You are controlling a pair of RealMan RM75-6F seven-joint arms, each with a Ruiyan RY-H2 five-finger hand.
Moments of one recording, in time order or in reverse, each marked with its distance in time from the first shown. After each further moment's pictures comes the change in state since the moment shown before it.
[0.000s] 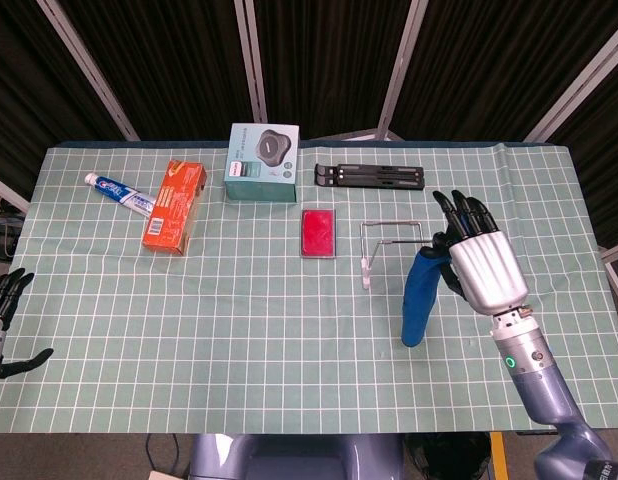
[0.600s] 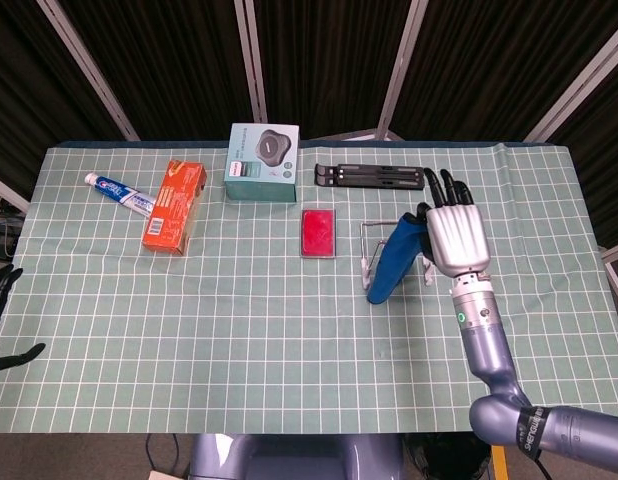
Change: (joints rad) left arm -0.010 0.000 -0.024 0.026 -0.070 -0.040 -0.026; right arm 0.162 -0.239 0.158 0.134 0.418 -0.037 -0.234
